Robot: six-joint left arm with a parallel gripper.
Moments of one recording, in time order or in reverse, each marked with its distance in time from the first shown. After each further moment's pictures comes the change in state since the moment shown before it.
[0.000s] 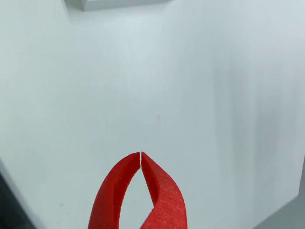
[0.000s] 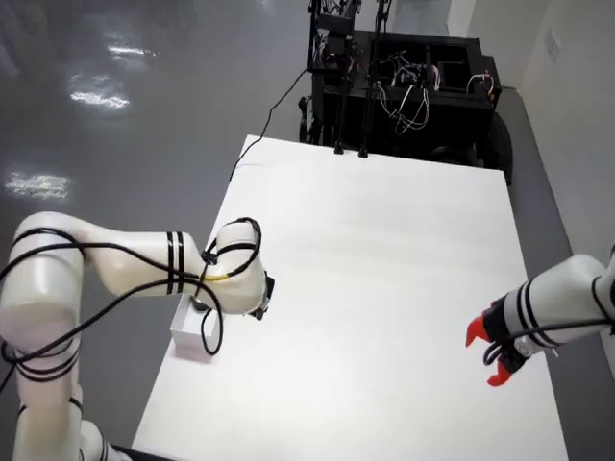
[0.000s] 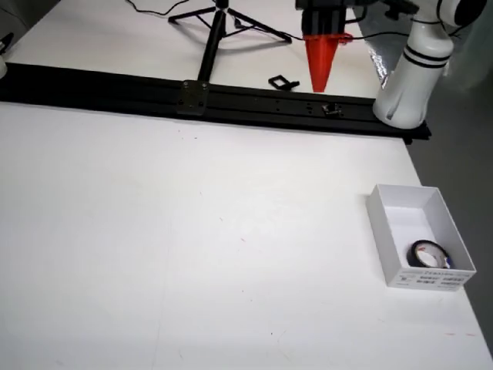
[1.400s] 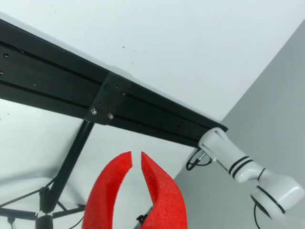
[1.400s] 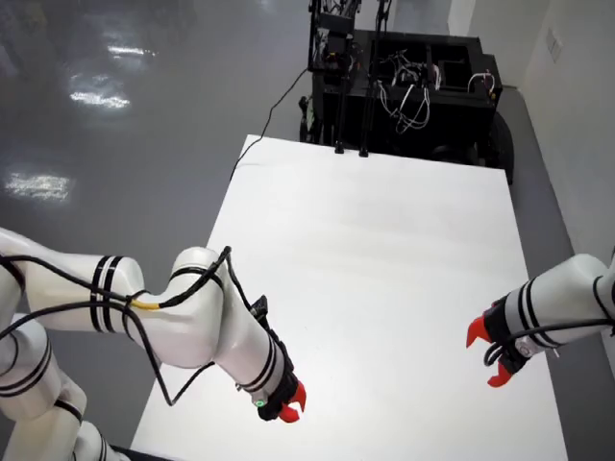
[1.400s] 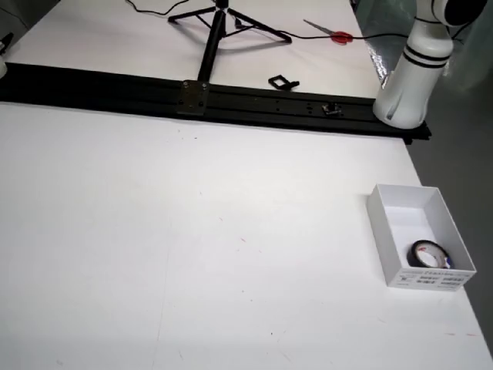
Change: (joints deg) arm -17.0 -11.7 -0.6 -24.2 -9.7 39.5
